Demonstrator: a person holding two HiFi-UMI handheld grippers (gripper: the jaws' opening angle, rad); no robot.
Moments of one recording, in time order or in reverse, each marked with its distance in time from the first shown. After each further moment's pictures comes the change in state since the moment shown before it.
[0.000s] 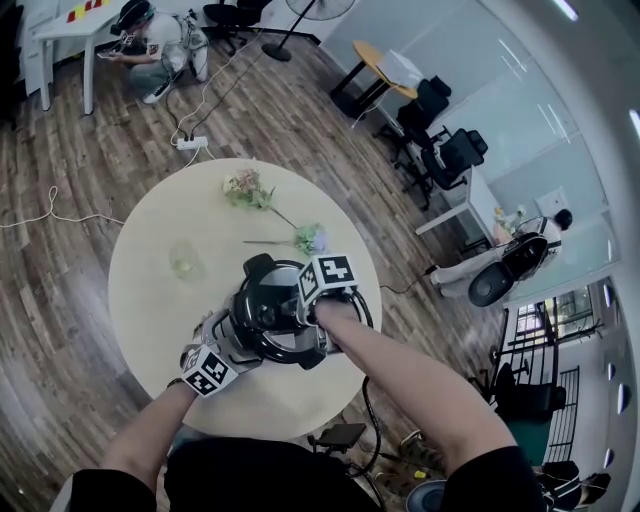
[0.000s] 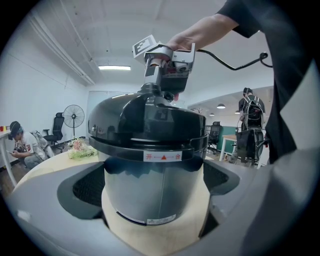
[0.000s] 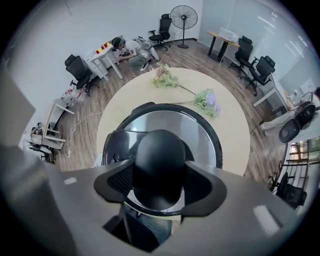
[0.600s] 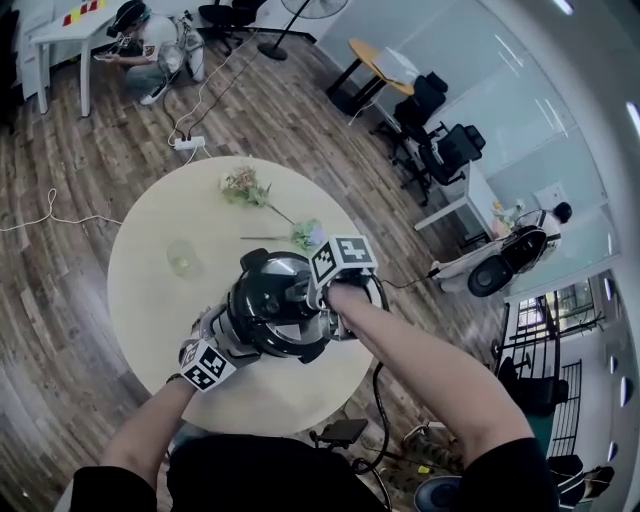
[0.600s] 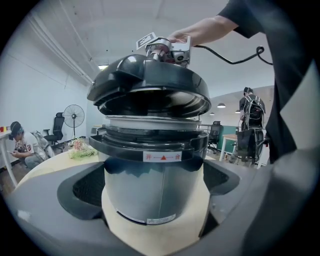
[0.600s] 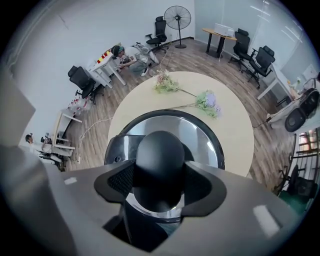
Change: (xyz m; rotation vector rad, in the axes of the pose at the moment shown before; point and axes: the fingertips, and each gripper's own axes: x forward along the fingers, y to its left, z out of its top) left arm 0.001 -0.002 -0.001 0.002 0.009 0.005; right arm -0.039 0.003 0.003 0.059 -0.019 0.093
